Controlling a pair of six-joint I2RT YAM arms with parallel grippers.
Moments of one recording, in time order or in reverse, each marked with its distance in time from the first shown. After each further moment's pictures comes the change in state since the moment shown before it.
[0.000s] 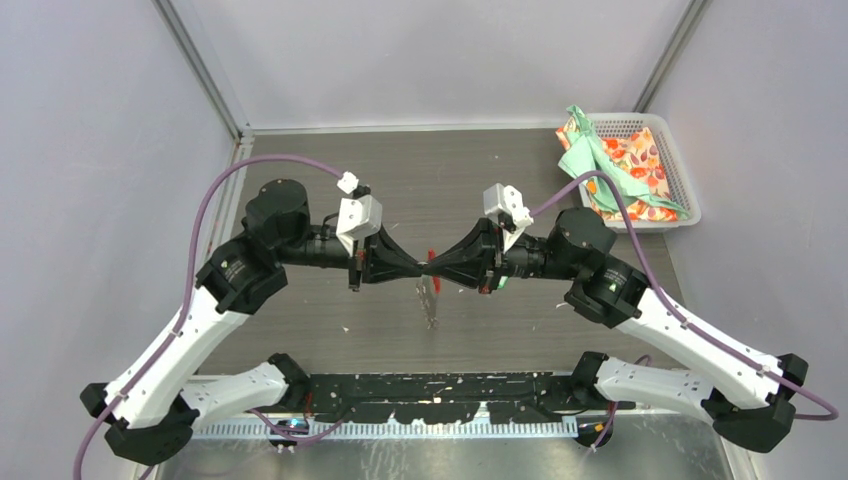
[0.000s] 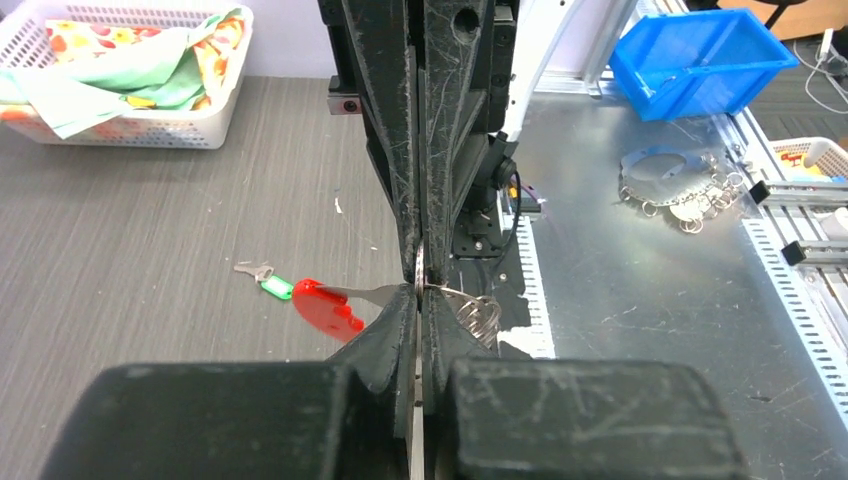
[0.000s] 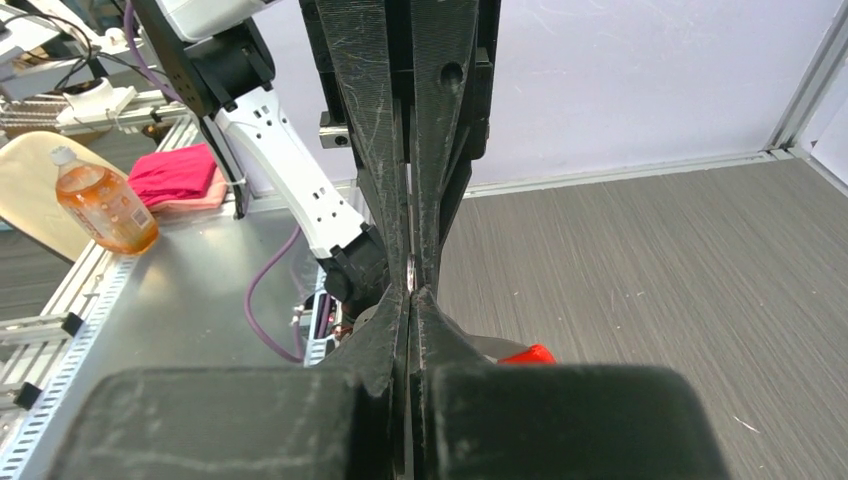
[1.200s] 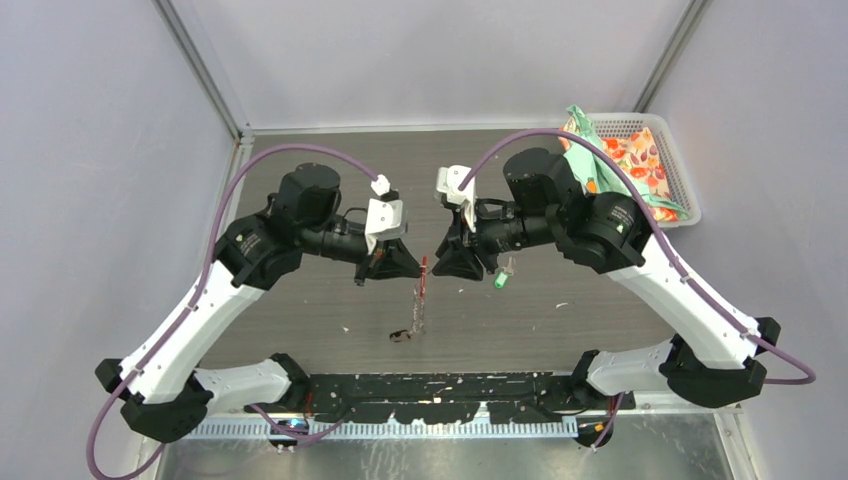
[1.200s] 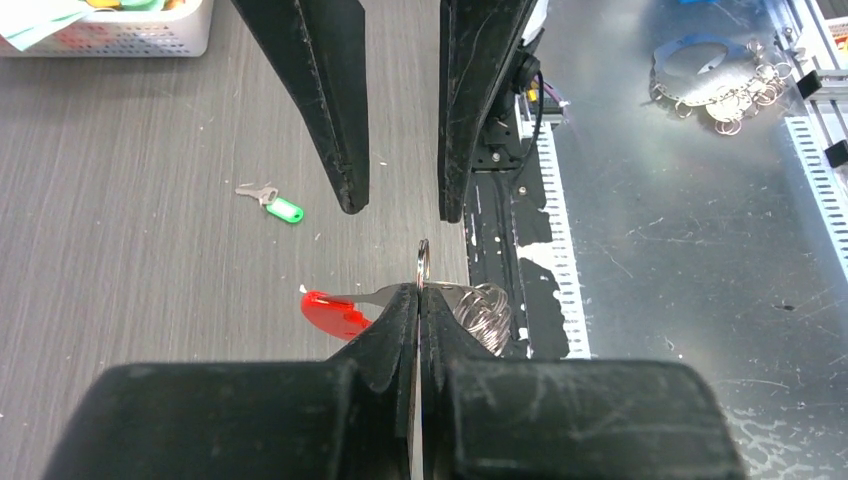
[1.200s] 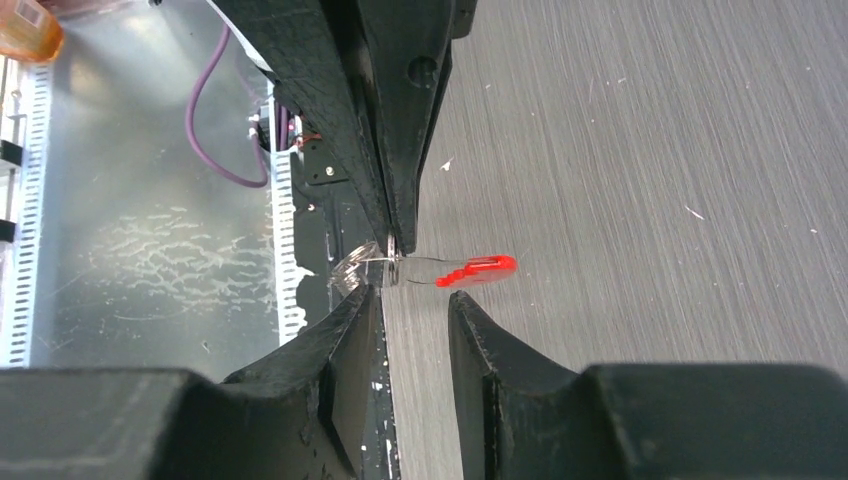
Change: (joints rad) left arm 0.003 0.147 0.158 -0.326 -0.023 0.267; right arm 0.000 0.346 0.666 -0.961 0.075 -0.323
